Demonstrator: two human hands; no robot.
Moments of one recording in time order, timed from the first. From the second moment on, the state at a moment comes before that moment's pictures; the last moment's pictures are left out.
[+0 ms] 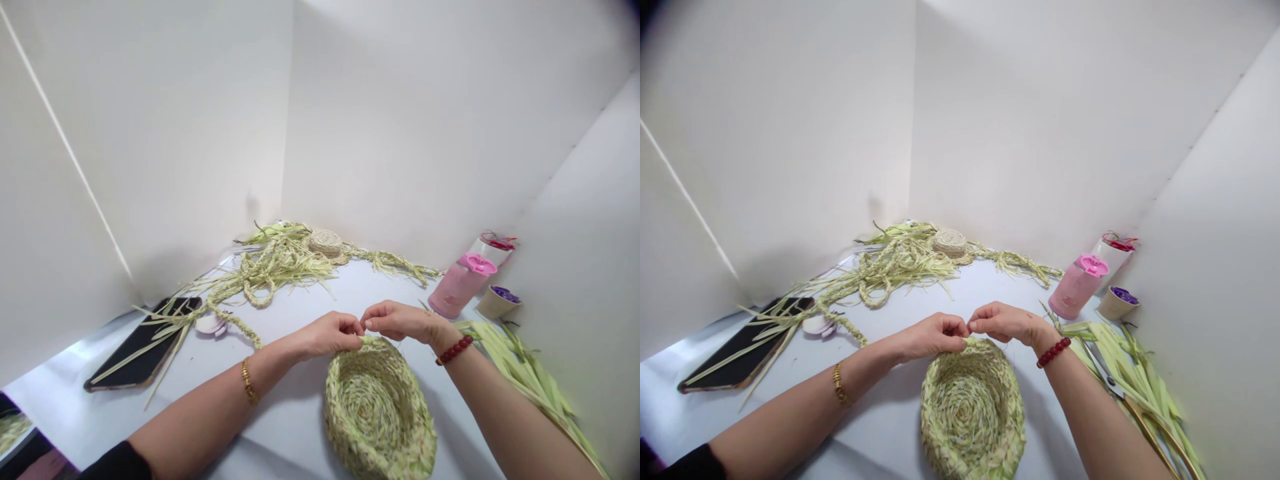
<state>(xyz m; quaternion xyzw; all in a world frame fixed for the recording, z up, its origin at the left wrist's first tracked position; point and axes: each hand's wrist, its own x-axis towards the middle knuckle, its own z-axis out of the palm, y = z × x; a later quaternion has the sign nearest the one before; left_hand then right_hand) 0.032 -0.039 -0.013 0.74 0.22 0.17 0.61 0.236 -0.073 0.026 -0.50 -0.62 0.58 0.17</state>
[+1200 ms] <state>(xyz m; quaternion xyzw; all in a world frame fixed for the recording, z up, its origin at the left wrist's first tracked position) 0.032 -0.041 -0.009 0.75 0.23 0.17 0.60 0.236 -0.090 0.023 -0.56 -0.66 0.47 0.17</state>
